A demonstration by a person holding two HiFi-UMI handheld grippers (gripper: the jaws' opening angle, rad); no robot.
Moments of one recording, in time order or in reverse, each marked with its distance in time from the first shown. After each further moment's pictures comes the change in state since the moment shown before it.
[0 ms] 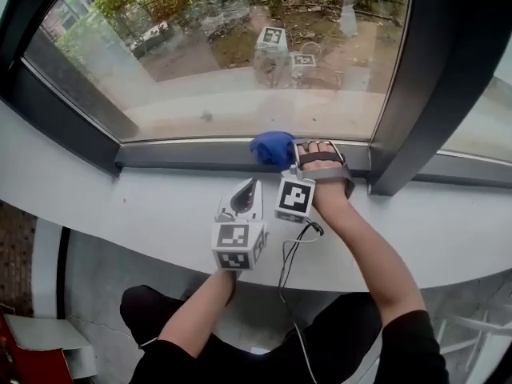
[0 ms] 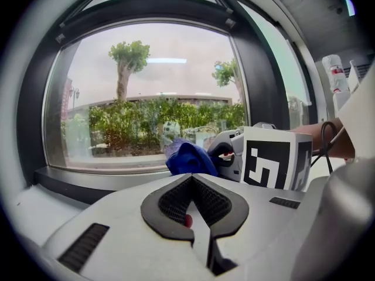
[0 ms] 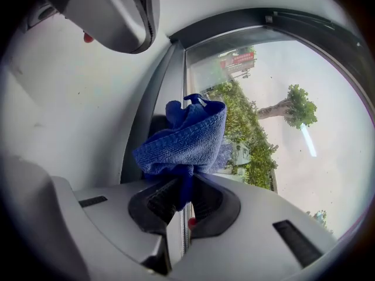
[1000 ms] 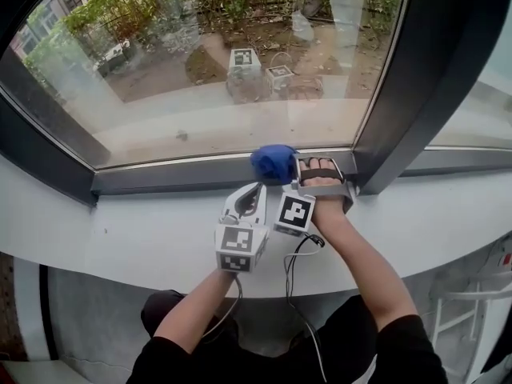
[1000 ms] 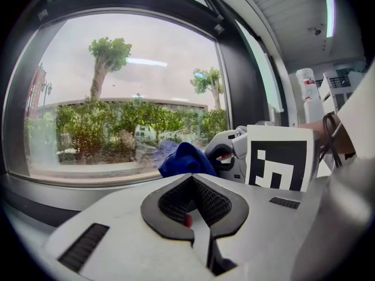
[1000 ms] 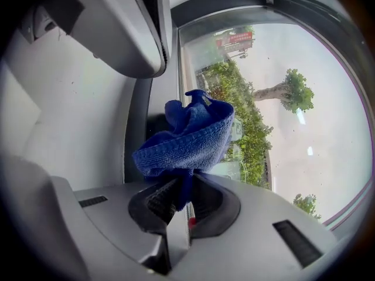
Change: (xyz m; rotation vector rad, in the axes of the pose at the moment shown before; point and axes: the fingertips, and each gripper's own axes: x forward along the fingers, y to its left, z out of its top) left arm 0.033 -0.017 0.003 0.079 -0.077 -0.259; right arm -0.009 0.009 -0.031 0.037 0.208 -0.001
